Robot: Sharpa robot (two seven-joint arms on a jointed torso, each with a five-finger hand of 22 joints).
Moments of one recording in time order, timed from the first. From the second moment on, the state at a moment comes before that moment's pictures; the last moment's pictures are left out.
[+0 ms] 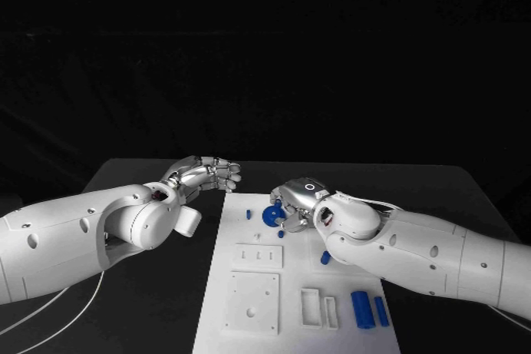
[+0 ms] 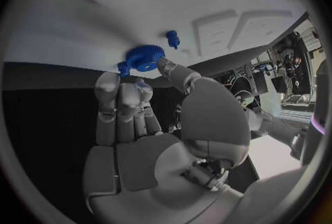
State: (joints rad) left arm 1.40 -0.89 -0.13 1.51 -0.09 -0.28 0.24; left_hand 1.12 -0.09 0.54 -0.19 0.09 0.74 0.19 0.43 0.44 1.12 0.11 0.25 0.23 0.92 0.07 0.69 0.53 0.04 0.77 -0.02 0.56 1.31; right arm 1.29 -0.50 -0.11 1.31 -1.75 -0.34 -0.25; right_hand 1.09 -0.28 0.75 -0.11 0.05 0.83 0.15 0.26 0.44 1.07 0.03 1.14 1.12 1.31 -0.07 1.21 1.08 0.20 1.29 -0.06 0.98 1.31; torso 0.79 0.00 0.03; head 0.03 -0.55
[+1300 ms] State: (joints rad) left arm 1.40 -0.89 -0.13 1.48 -0.09 -0.27 0.24; left_hand 1.12 -0.09 0.54 -0.20 0.09 0.74 0.19 0.43 0.44 1.12 0.11 0.26 0.24 0.92 0.07 0.70 0.53 0.04 0.77 -0.03 0.56 1.31; right arm 1.30 -0.85 -0.03 1.23 -1.18 -0.29 0.17; right_hand 1.08 -0.21 0.48 -0.28 0.38 0.82 0.16 0.26 0.44 1.05 0.04 1.14 1.12 1.30 -0.06 1.18 1.10 0.18 1.26 -0.07 0.98 1.31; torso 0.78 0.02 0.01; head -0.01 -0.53
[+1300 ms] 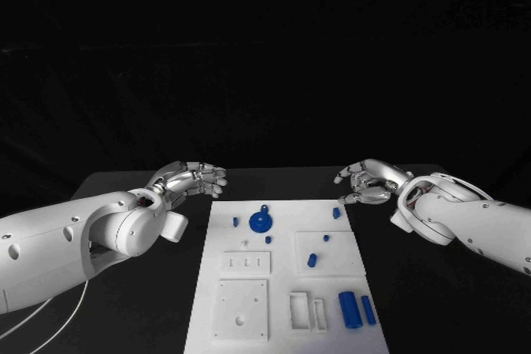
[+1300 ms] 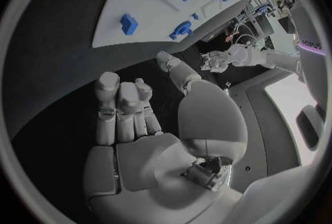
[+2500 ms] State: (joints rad) left arm 1.40 -0.90 -0.13 1.48 -0.09 -0.27 0.24; left_hand 1.12 -0.09 0.54 -0.20 0.09 0.74 0.19 0.43 0.44 1.12 0.11 0.26 0.24 0.92 0.07 0.70 0.53 0.04 0.77 -0.02 0.56 1.31; right arm 1.21 -0.79 -0.03 1.11 -1.18 -0.23 0.18; right_hand 1.11 -0.19 0.49 -0.27 0.37 0.79 0.17 0.25 0.43 1.02 0.05 1.14 1.12 1.28 -0.05 1.17 1.11 0.18 1.23 -0.06 0.97 1.31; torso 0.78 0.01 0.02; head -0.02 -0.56
